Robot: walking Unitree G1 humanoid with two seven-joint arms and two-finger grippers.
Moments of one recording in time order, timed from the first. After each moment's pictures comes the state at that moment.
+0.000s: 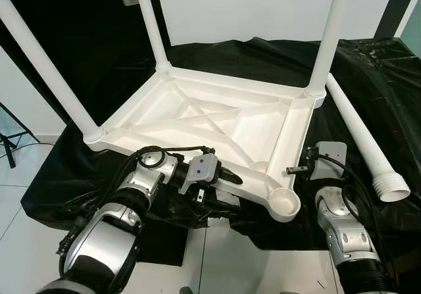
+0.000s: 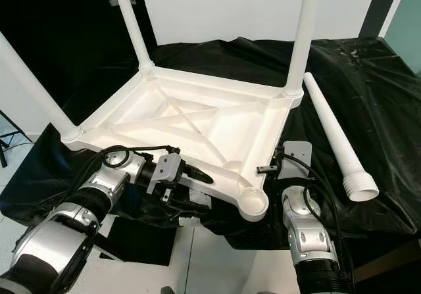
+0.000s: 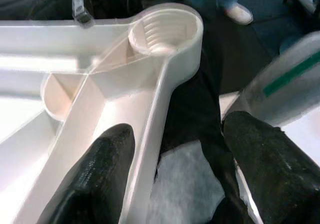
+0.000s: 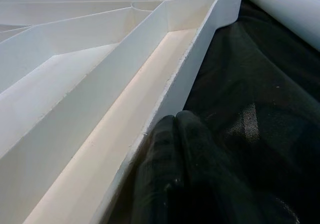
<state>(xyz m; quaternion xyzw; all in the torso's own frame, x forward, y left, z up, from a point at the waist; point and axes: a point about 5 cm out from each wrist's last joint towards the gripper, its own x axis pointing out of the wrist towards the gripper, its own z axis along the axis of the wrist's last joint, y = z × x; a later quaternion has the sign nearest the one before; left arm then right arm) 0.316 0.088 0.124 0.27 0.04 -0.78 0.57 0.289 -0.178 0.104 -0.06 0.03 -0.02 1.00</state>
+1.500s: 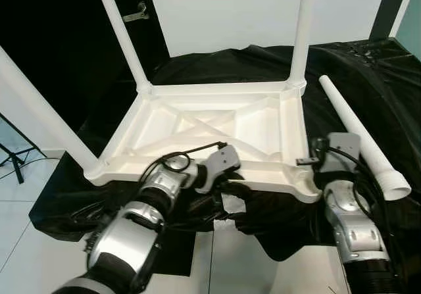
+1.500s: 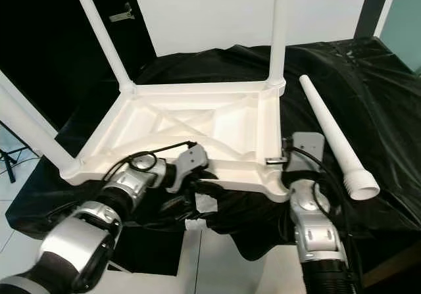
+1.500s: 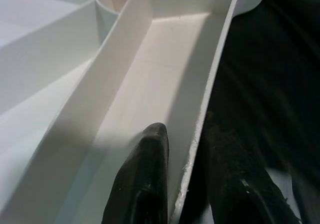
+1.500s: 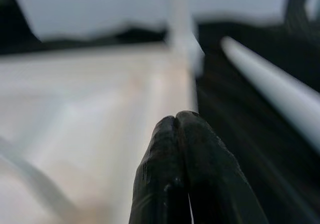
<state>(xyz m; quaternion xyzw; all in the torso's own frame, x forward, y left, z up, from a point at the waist) 0.326 0.038 0.097 0.17 0.15 -0.64 0.73 0.289 -0.171 0.154 -0.10 -0.06 -0.04 0.99</state>
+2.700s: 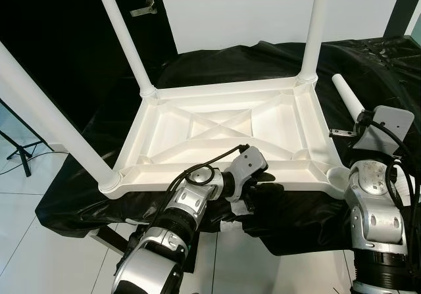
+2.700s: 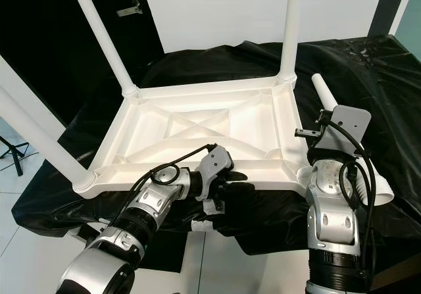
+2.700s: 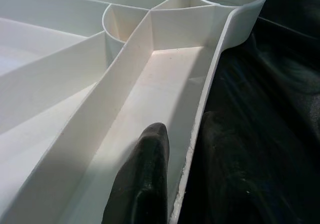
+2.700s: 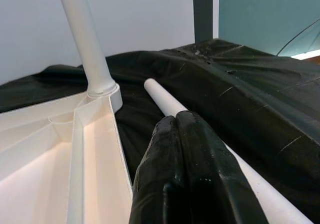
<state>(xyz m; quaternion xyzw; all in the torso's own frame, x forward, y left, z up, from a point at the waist) 0.304 0.001 0.099 0.11 0.11 -0.61 0.78 0.280 -0.218 0.185 -0.08 -0.07 -0.22 0.97</state>
